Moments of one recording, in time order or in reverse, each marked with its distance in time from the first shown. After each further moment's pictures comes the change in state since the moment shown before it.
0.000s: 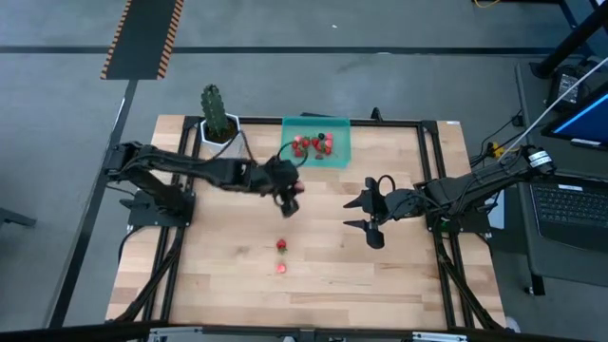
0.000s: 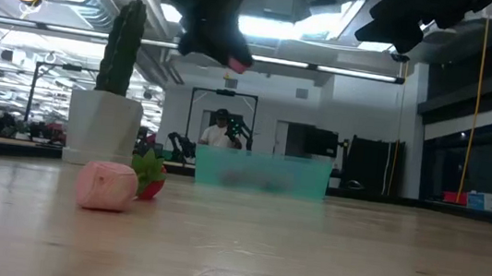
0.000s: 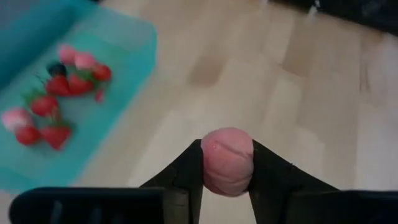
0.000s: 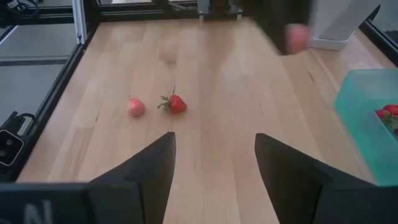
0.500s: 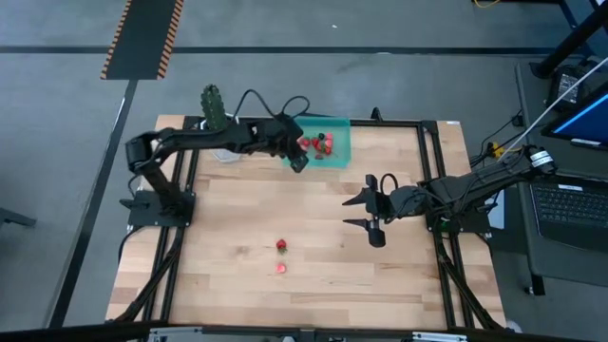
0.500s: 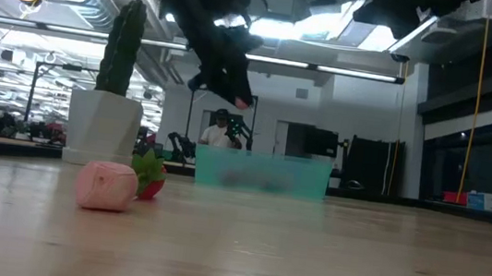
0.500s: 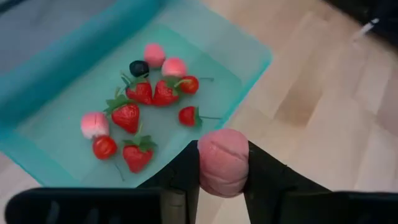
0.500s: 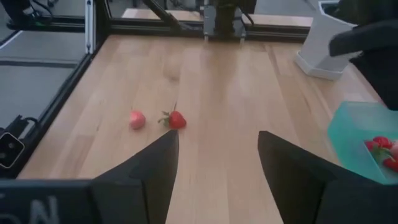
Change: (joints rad) left arm 0.385 0.170 0.128 -0.009 0.208 0.053; right arm 0.000 -0.026 0.002 0.053 0.009 -0.106
